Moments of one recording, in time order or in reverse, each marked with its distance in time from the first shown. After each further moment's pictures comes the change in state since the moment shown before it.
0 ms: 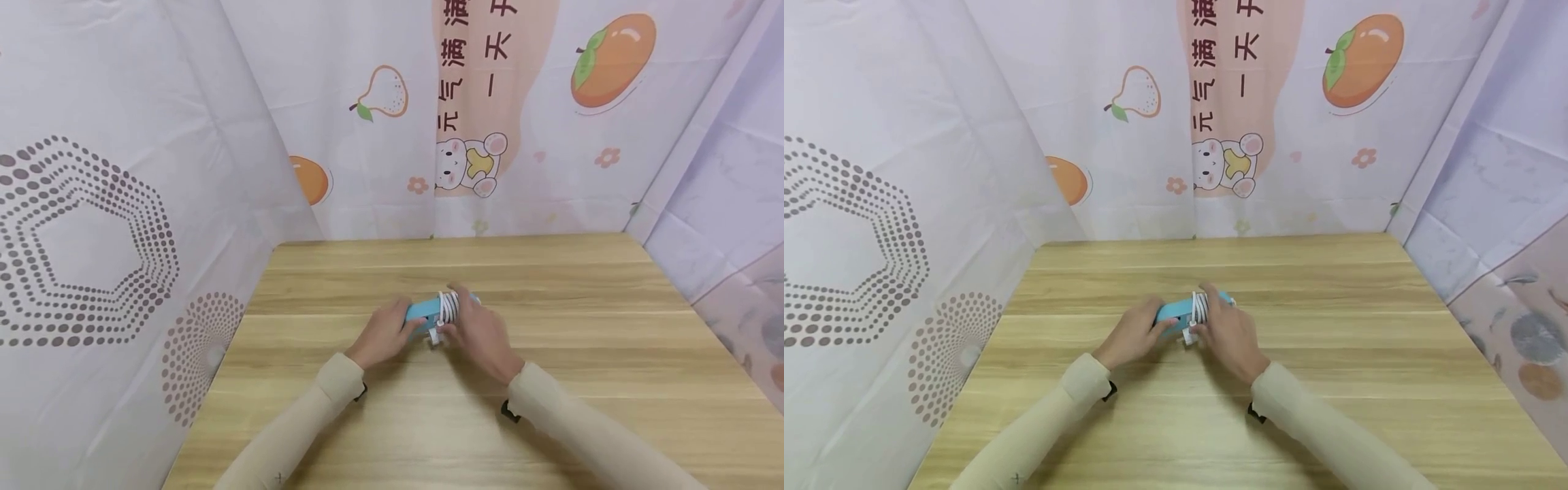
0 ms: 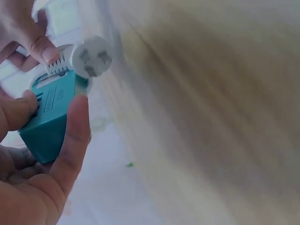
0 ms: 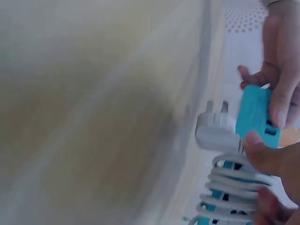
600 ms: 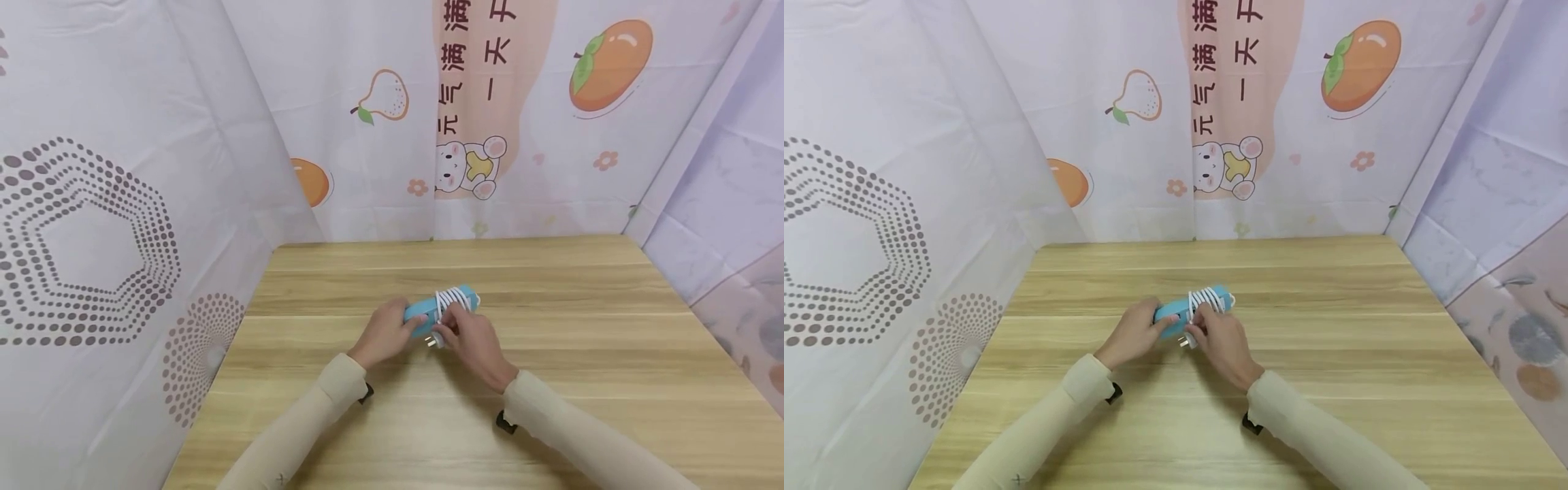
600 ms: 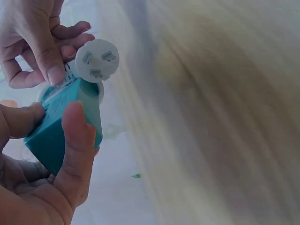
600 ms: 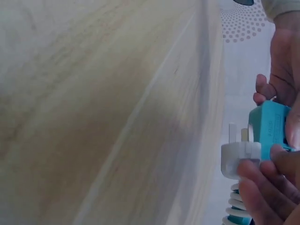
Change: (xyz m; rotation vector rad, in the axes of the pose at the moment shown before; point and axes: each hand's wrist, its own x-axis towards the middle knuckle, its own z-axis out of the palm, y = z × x) left_hand 0.002 0.016 -0.011 -0.156 0.000 -0.170; right_hand -0.009 -0.012 0.007 0.214 0.086 -0.045
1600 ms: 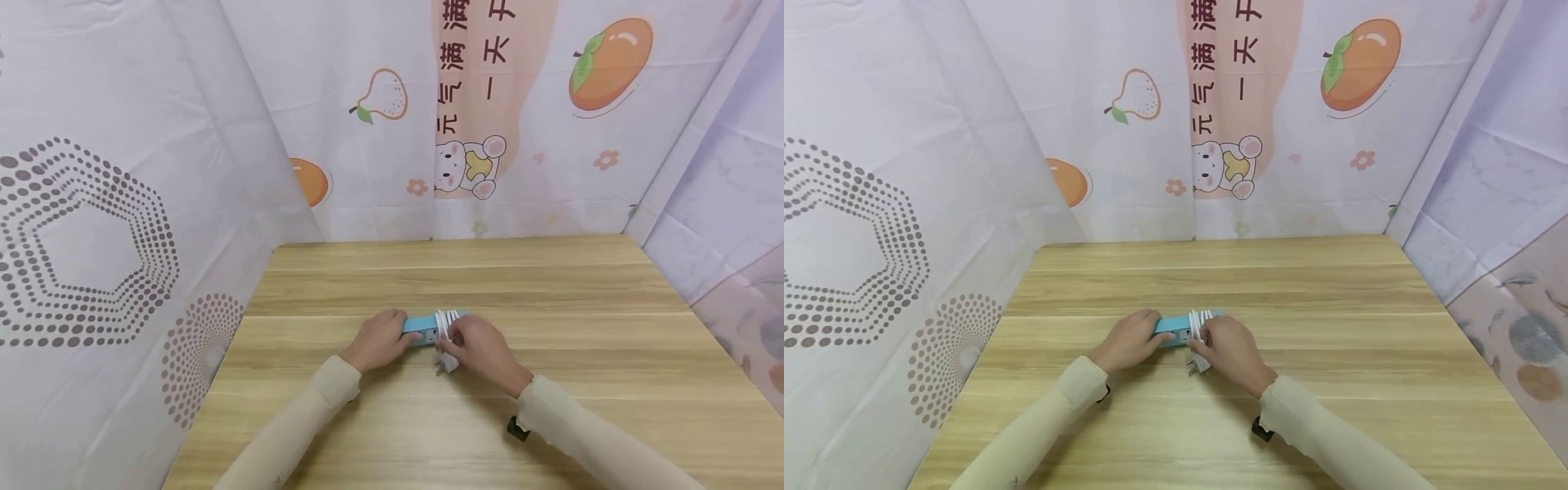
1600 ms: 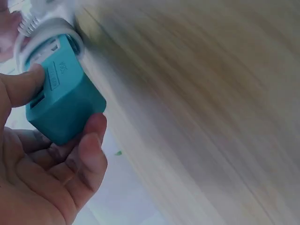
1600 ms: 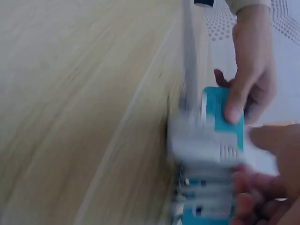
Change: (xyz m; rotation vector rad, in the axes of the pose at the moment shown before) left_hand -0.004 -0.030 0.013 0.349 -0.111 0.121; right_hand -0.007 0.006 -0.014 -0.066 -0.252 0.141
